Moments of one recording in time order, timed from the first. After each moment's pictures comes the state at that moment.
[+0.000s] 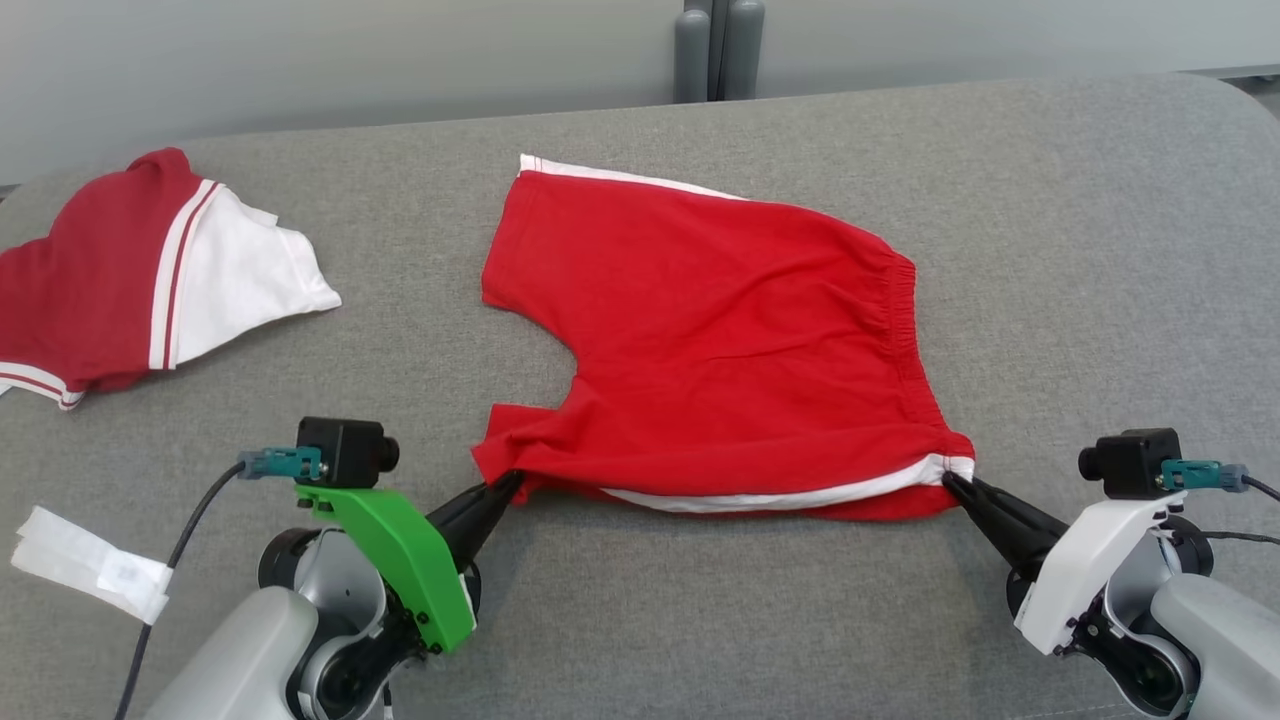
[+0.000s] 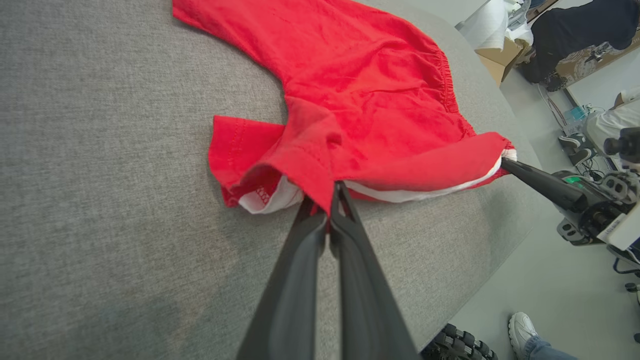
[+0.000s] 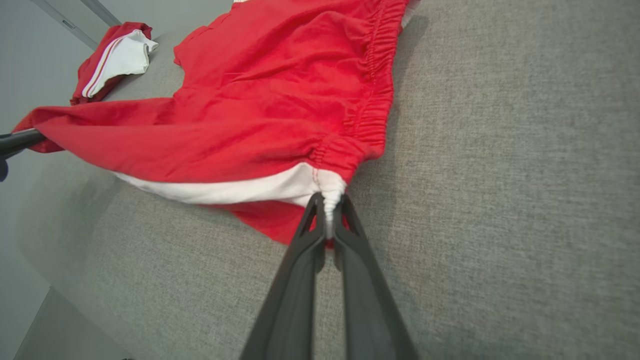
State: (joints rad) left arm -0.30 0.32 -0.62 0.15 -1.05 -0.07 0.25; right arm -0.27 -0.58 0.86 0.34 1.03 0.12 -0.13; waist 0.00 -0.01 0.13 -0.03
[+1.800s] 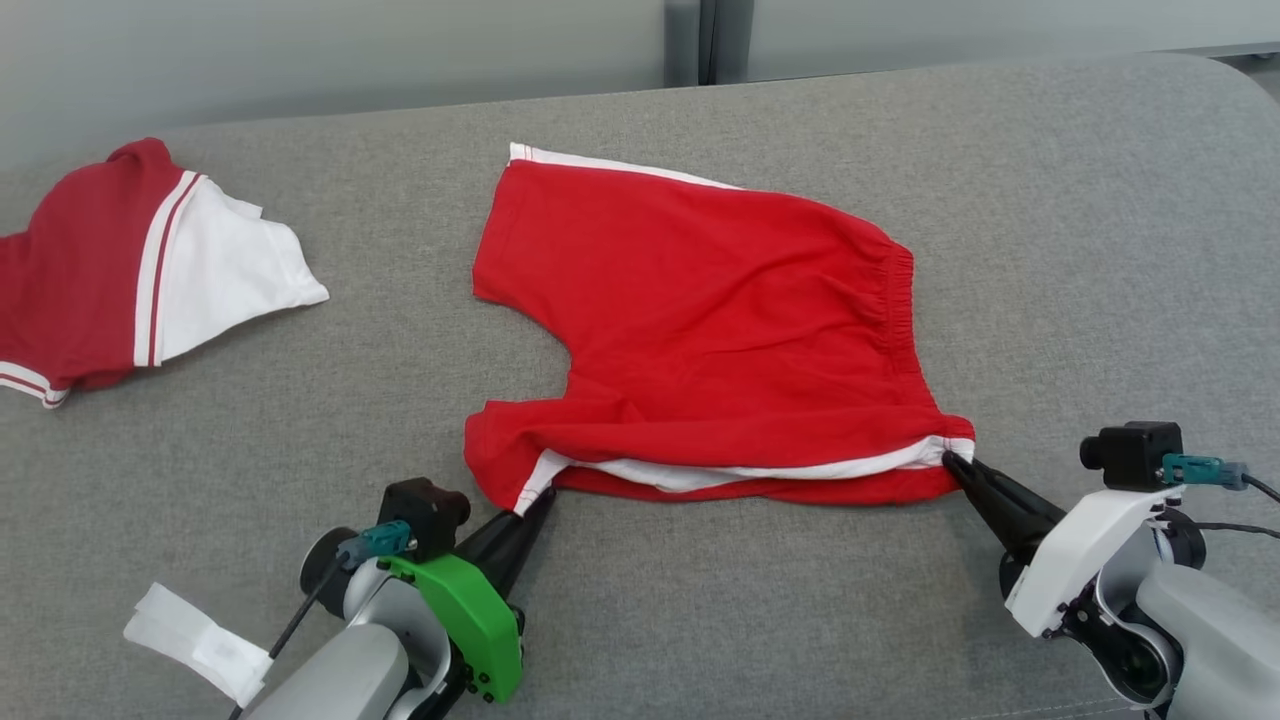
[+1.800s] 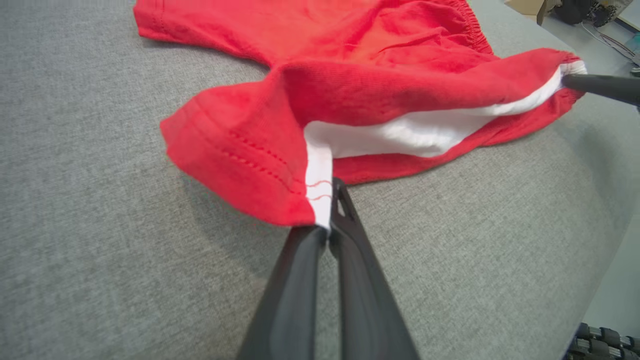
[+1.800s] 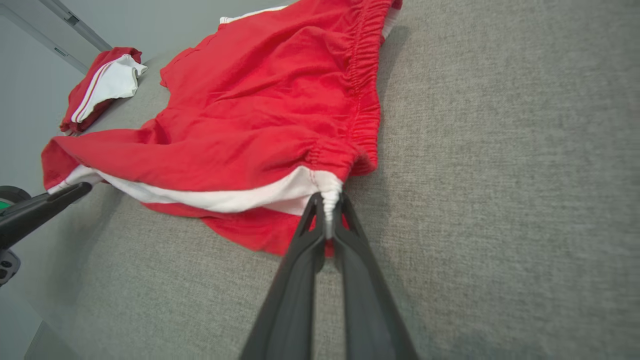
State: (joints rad) left arm -0.37 0.21 -0.82 0.51 -0.68 -0.12 -0.20; right arm -0.33 -0.54 0.92 0.42 1.08 0.12 -0.23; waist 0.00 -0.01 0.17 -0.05
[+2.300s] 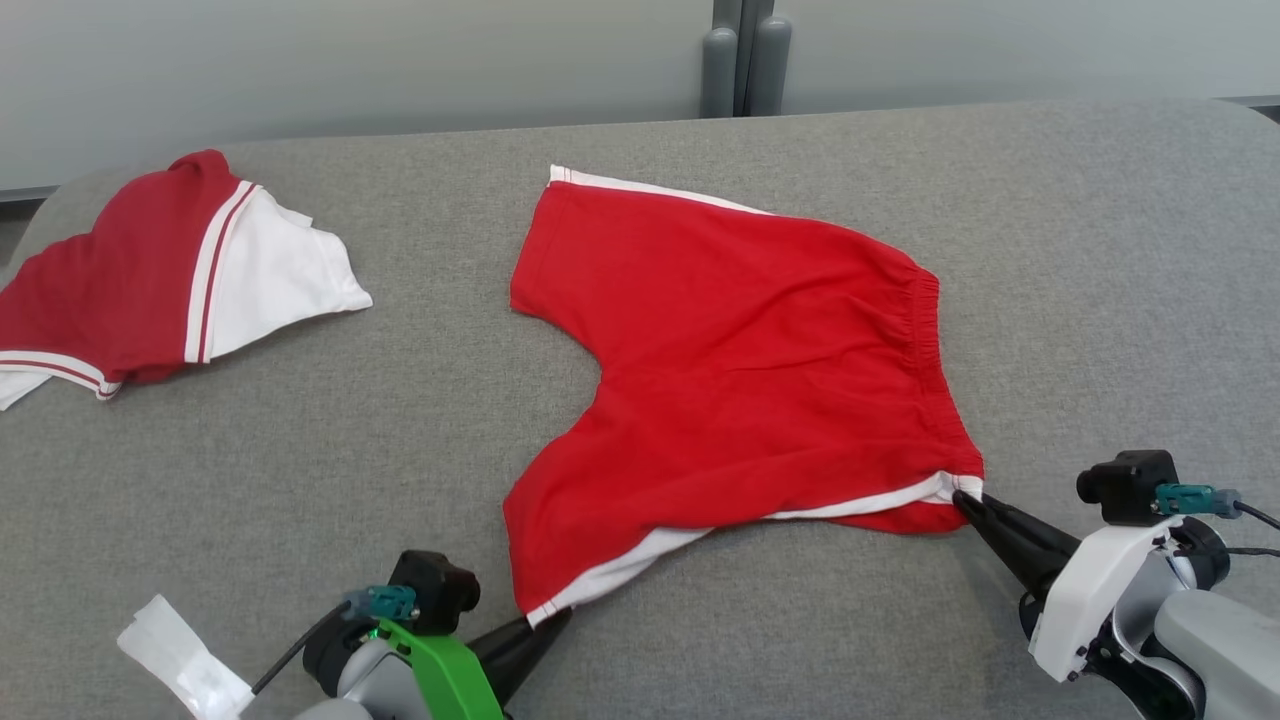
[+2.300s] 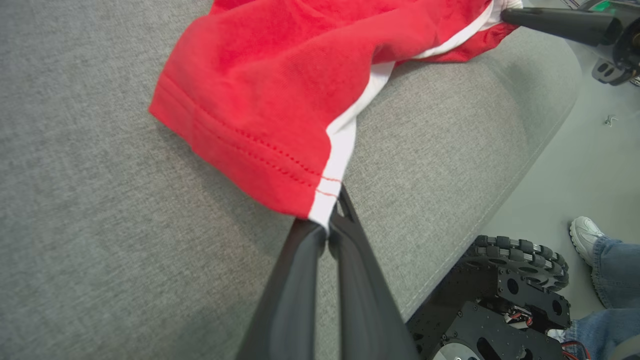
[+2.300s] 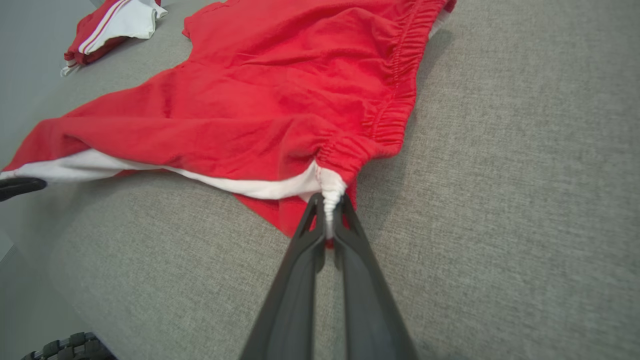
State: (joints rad) left arm -0.32 0.39 -1.00 0.27 -0.87 -0.13 -0.04; right arm -0.32 -0.61 1.00 0.41 0.98 0.12 -0.25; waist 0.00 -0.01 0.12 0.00
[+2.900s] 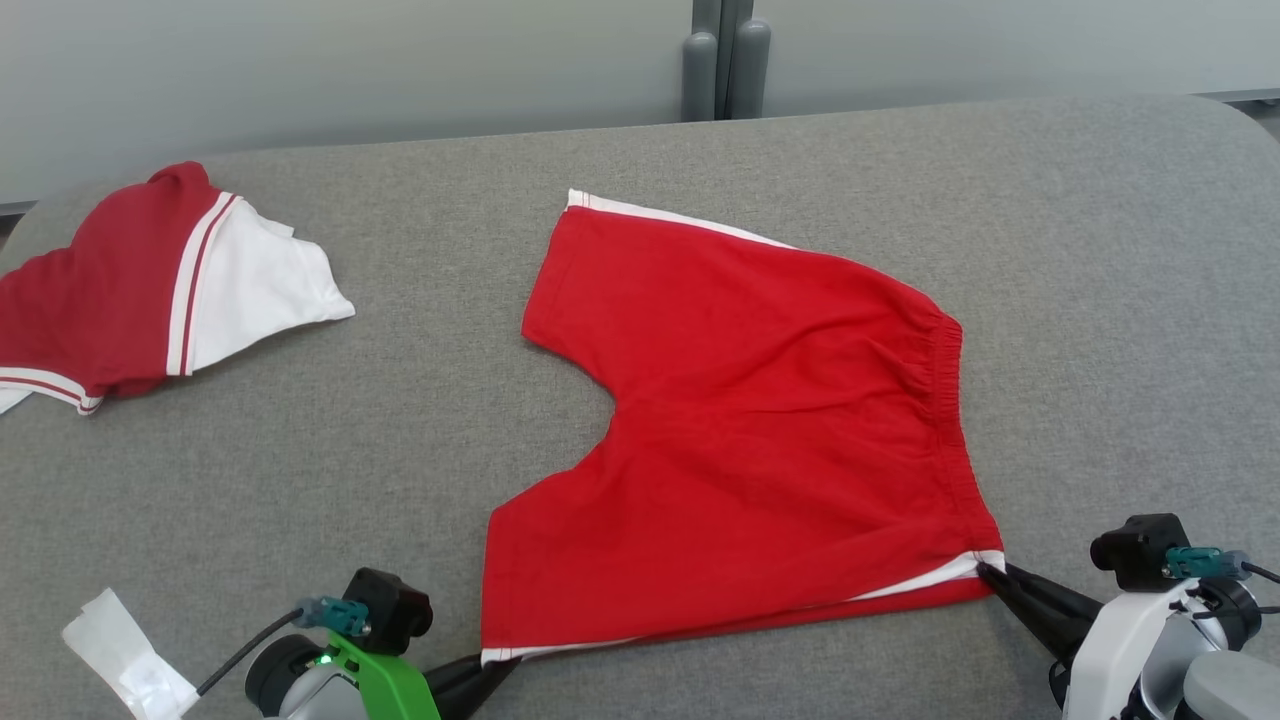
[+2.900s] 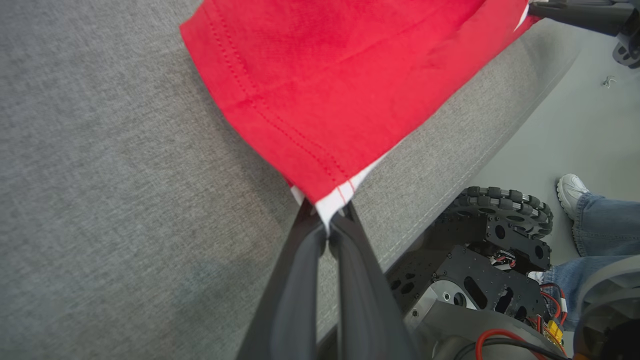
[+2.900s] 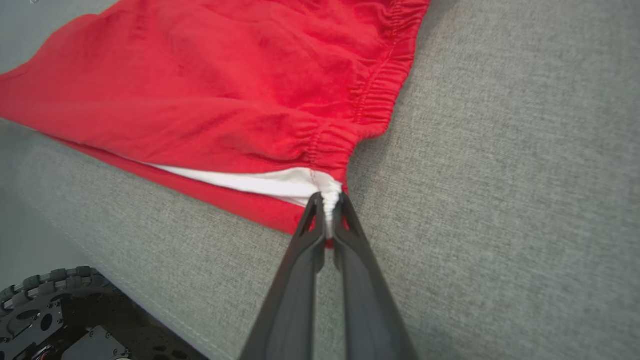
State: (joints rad) left arm -0.30 0.55 -1.04 0.15 -0.97 -0.13 0.07; right arm -0.23 -0.67 1.04 0.39 0.90 0.13 -0.25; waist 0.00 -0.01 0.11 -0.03
